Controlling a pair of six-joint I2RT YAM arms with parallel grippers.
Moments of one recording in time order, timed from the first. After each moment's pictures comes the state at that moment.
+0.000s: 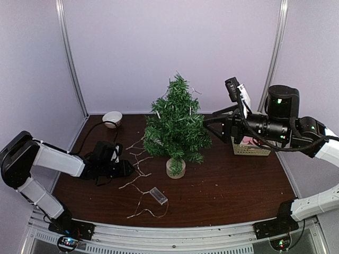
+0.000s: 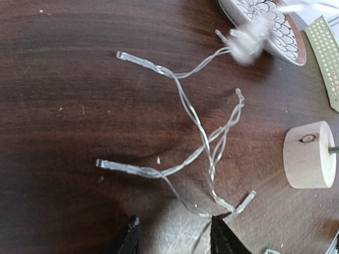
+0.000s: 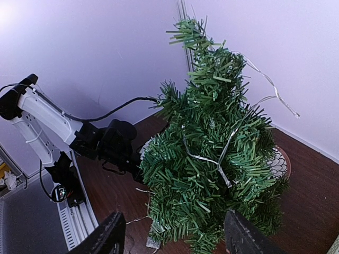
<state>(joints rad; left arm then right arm) -0.60 1.50 0.52 0.21 0.06 -0.63 0.97 1.03 1.16 -0.35 -0.03 0.18</state>
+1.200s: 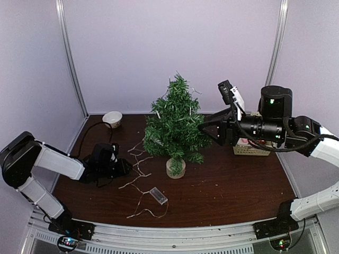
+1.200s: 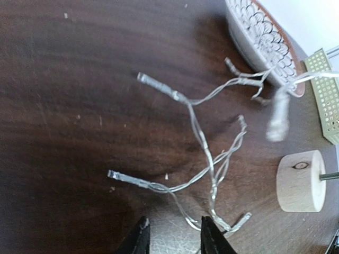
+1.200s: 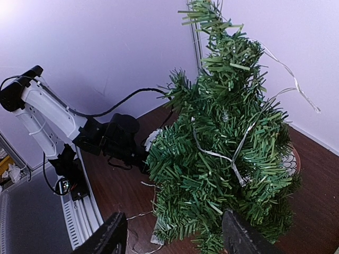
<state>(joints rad) -0.60 1.51 0.47 0.36 0.00 -0.75 0.97 1.07 1.17 -0.34 -0.07 0.18</state>
